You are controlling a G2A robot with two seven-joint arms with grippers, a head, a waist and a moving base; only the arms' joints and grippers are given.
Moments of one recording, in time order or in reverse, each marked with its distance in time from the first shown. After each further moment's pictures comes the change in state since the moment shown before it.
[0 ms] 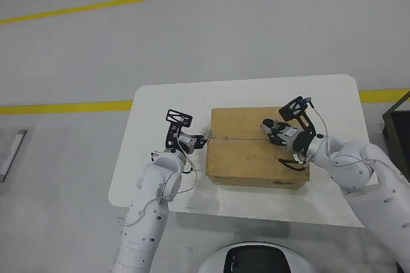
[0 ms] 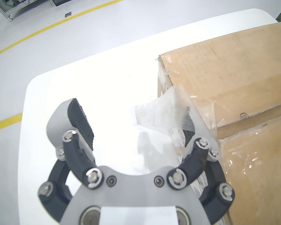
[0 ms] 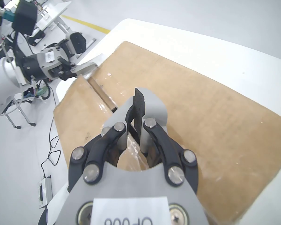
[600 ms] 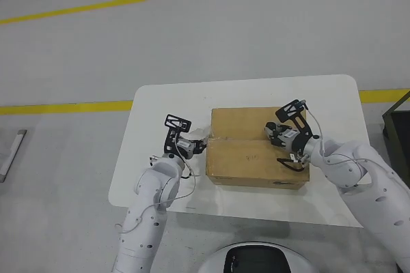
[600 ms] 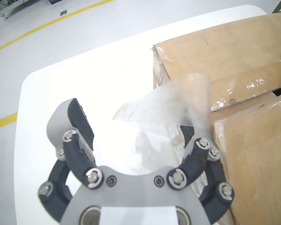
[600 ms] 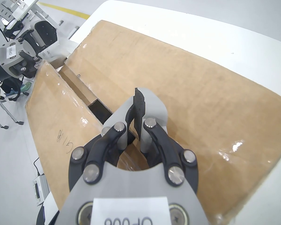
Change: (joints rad) left arm 0.053 0.007 -0.031 -0.050 -0.010 -0.030 -0.008; right arm 0.027 -0.004 -0.042 0.049 -0.092 0.124 0.042
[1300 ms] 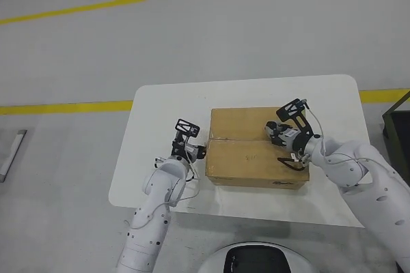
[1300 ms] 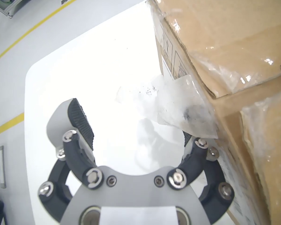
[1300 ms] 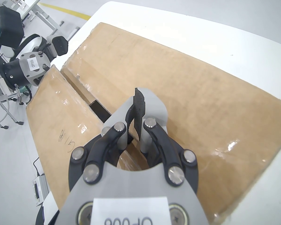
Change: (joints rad) left arm -0.027 -0.005 0.062 0.092 0.128 0.017 -0.015; right arm 0.003 0.003 0.004 0.001 0.003 -0.005 -0.002
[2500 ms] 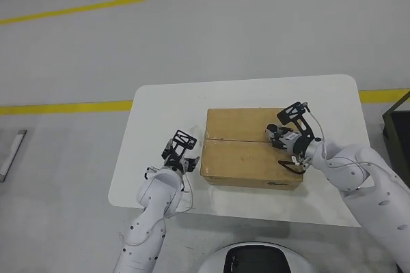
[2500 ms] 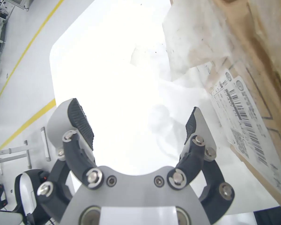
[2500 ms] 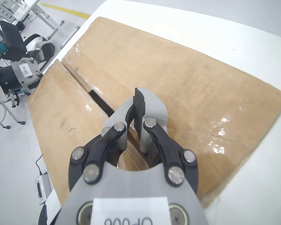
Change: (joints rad) left arm 0.093 0.036 -0.019 -0.124 0.212 -0.045 -0.208; right arm -0.031 0.006 0.009 -0.031 0.007 0.014 0.006
